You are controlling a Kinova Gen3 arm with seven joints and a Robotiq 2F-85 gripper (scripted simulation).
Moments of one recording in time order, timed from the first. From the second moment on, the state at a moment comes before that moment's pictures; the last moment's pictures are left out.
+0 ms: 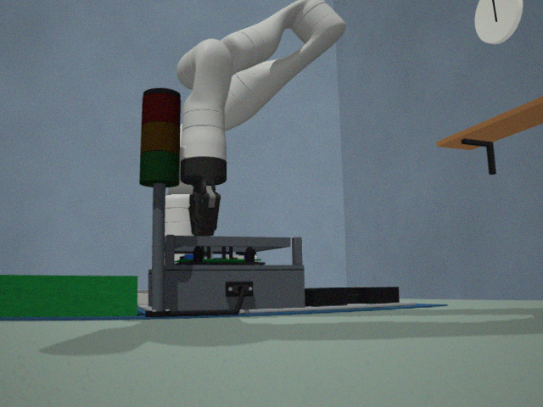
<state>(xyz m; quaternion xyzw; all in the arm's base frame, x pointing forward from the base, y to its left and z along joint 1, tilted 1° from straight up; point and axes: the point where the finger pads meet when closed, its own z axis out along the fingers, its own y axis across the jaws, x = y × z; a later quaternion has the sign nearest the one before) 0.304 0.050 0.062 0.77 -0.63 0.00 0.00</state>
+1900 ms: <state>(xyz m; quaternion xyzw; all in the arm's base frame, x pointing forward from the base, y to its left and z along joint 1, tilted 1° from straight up) 0.297 0.049 0.052 0.77 -0.63 -0.01 0.01</state>
